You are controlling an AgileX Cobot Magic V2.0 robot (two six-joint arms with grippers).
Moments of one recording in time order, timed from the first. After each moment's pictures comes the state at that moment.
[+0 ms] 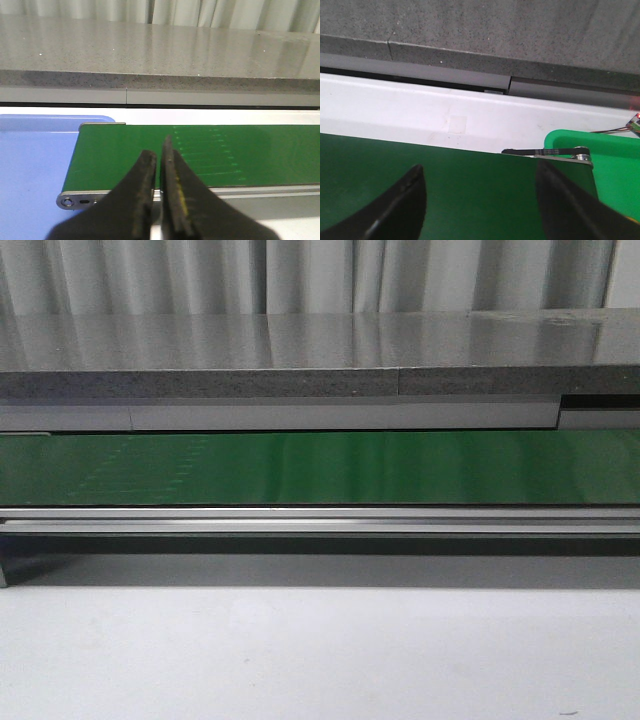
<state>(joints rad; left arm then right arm) -0.16 0.22 -0.24 -0.12 0.22 0.09 0.02 0.99 -0.69 0.00 0.17 -0.03</state>
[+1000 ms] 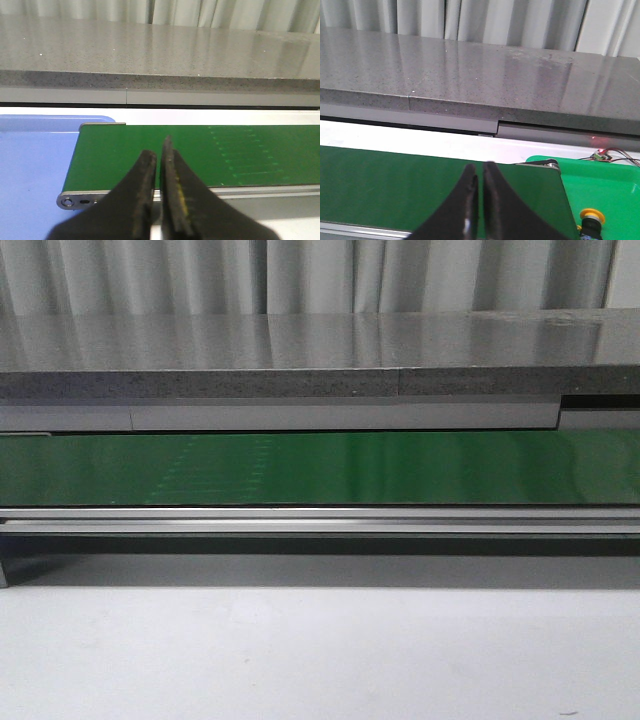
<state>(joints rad) -0.16 0.22 -0.24 -0.12 0.22 0.09 0.02 0.29 -0.38 0.00 0.26 -0.03</state>
